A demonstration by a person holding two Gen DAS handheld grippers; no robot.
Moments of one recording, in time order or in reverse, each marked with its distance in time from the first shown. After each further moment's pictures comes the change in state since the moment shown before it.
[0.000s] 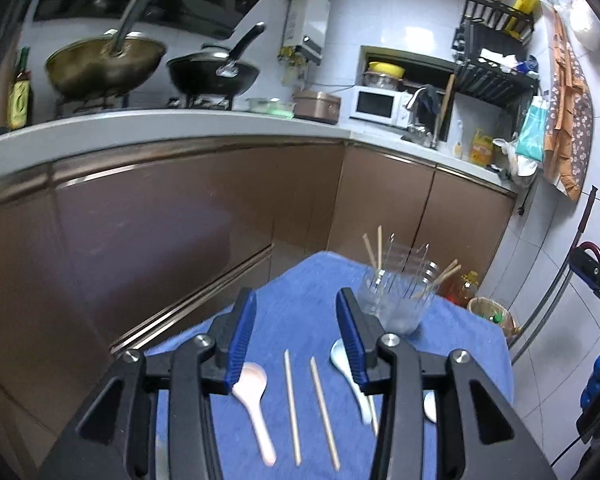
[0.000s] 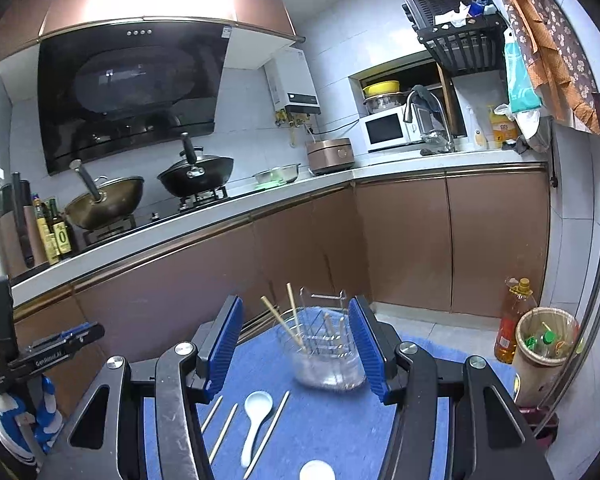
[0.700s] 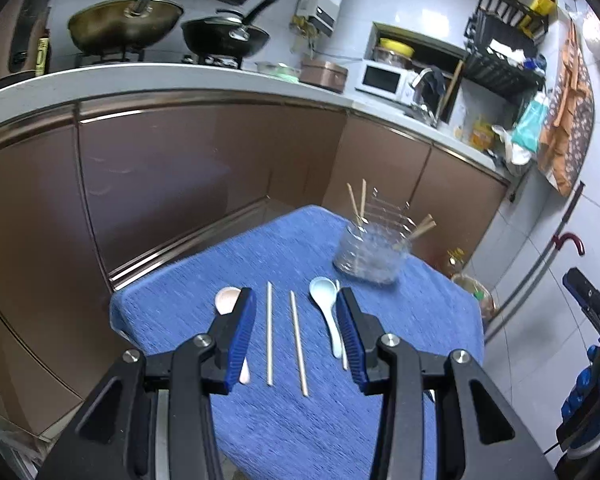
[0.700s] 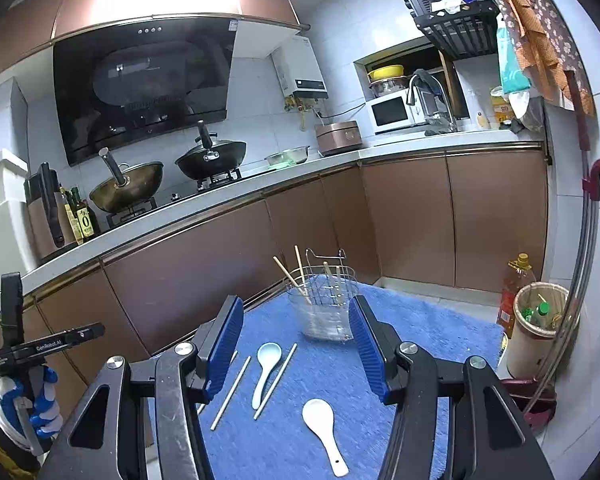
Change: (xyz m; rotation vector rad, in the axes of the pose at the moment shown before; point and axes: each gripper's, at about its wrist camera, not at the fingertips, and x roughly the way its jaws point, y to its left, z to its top) left arm -0.048 -0.026 -0.039 -0.063 0.137 -0.025; right arm -0.064 -0.021 -0.031 0.023 0.059 0.042
